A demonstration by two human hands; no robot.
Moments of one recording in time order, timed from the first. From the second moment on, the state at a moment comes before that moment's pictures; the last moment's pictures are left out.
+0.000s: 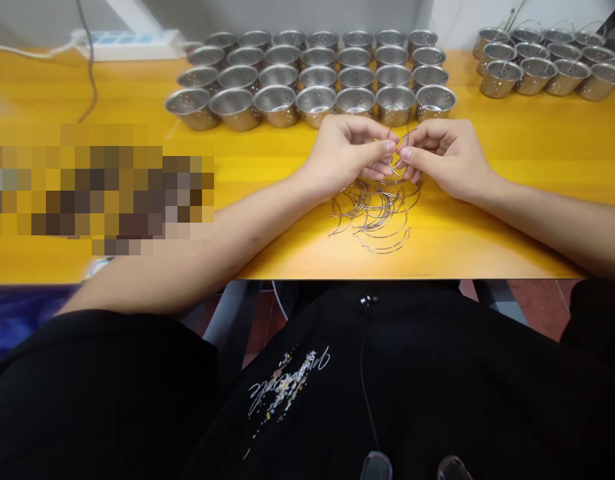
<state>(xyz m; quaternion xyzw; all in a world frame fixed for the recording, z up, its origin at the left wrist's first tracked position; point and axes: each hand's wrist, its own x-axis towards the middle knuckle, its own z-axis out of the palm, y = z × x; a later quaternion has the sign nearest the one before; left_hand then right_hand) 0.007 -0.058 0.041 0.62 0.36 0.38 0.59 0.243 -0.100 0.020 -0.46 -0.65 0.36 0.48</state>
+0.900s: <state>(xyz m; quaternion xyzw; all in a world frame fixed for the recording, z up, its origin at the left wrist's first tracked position) 0.010 -0.057 0.038 0.61 0.36 0.39 0.58 0.235 -0.104 0.020 -0.47 -0.61 0.38 0.51</state>
